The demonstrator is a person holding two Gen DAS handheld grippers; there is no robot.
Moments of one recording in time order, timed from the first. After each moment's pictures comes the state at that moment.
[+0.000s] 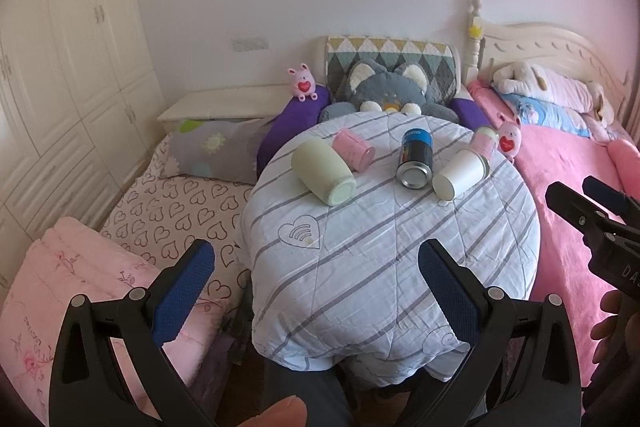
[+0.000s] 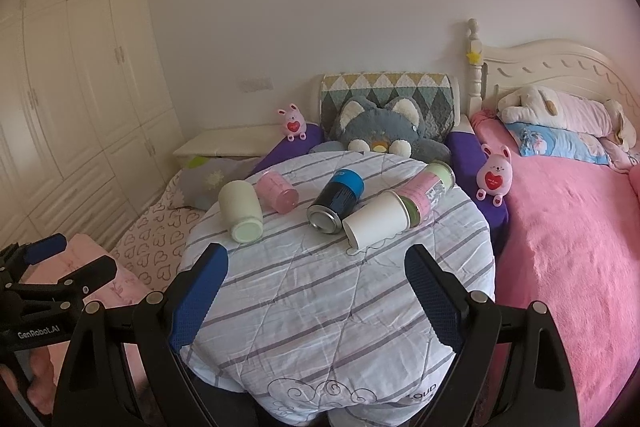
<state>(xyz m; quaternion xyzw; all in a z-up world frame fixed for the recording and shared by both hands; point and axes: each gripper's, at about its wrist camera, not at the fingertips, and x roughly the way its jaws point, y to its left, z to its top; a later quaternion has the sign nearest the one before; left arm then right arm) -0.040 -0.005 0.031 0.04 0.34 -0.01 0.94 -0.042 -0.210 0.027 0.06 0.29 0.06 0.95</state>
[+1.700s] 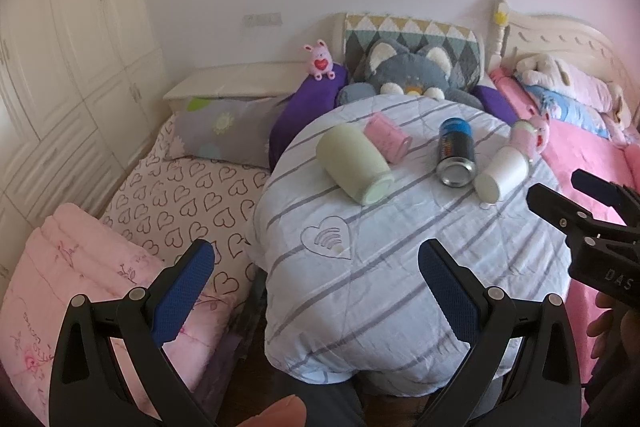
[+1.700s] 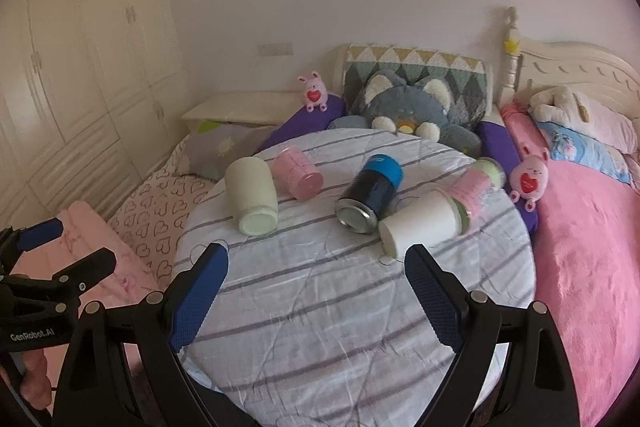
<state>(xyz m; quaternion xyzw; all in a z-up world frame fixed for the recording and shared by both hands) 0.027 0.028 -0.003 0.04 0.38 0.02 0.92 0.042 -0.163 -0.009 0.02 0.34 0.10 0.93</state>
